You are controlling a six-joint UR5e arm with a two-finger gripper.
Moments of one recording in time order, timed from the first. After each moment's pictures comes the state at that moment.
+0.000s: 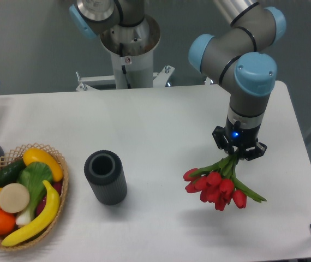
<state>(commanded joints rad) 2.67 -1.95 -1.54 -1.04 1.52 1.22</state>
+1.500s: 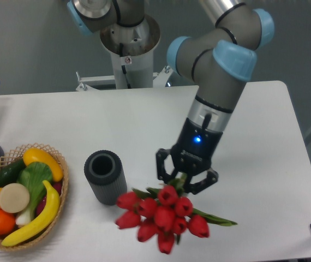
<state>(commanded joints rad) 2.52 -1.92 -1.47 -0.76 0.75 0.77</state>
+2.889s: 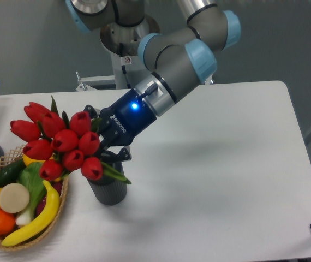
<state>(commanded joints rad) 2.47 -1.87 -1.71 -0.69 0.31 0.89</state>
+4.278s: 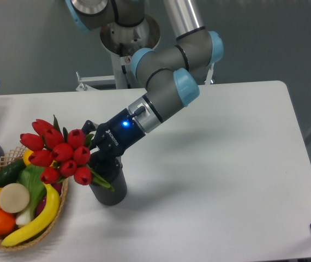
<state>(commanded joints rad) 2.48 -1.89 -1.94 -0.69 0.33 1.23</state>
